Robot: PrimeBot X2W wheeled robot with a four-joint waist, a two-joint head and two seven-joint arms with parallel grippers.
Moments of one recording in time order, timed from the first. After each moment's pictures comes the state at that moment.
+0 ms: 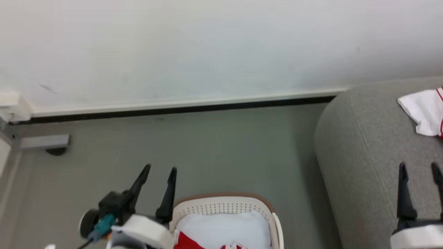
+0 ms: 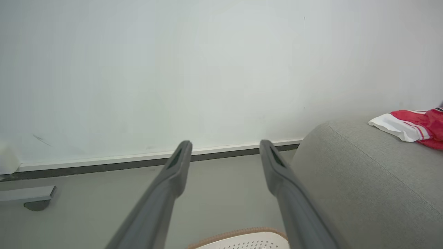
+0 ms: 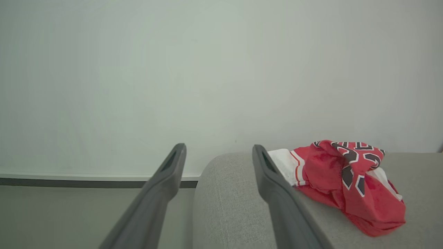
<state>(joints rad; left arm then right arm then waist) -0.28 0.29 -0.50 0.21 -0.47 0.16 -0.26 -0.14 -0.07 -0.20 0.19 0.04 0.13 -0.26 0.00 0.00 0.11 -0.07</state>
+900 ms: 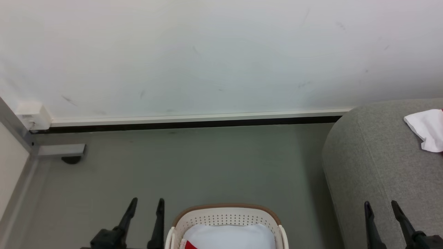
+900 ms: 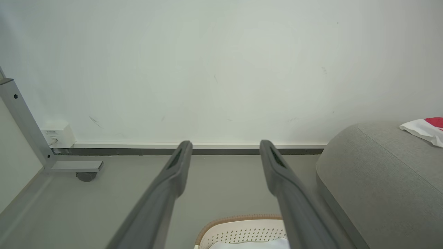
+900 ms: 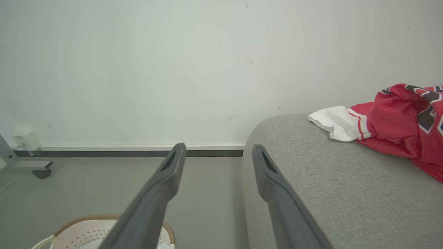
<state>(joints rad) 0.00 0.10 -0.16 0.16 -0.20 0.01 -0.26 0.00 -0.05 -0.05 0.28 0.15 0.13 -0.26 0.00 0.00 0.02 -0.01</state>
